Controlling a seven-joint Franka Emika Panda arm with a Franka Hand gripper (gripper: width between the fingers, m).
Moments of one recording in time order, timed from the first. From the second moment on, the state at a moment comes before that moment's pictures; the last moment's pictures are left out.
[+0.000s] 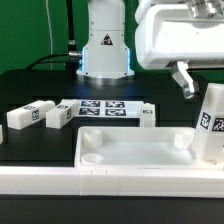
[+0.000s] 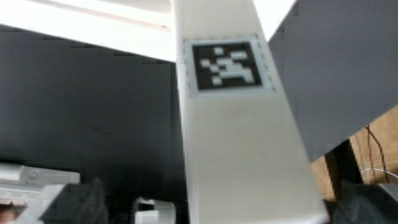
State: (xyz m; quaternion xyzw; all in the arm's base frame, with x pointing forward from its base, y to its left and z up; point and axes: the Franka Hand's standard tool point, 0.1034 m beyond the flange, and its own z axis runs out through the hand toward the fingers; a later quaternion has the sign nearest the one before) arm 0.631 0.112 0.139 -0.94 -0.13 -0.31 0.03
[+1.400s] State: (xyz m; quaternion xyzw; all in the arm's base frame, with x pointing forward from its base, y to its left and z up) arm 0.618 0.122 0.123 -0.99 -0.09 -0.02 0.05
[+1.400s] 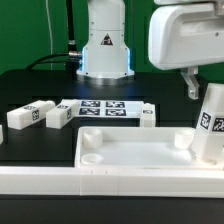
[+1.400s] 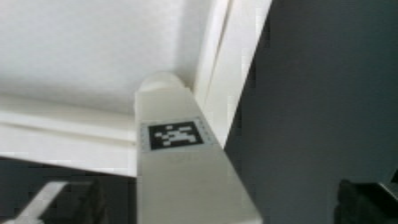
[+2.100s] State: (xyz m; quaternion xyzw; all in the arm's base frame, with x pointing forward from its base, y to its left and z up) arm 0.622 0.111 0.125 -1.00 -0.08 -0.02 0.04
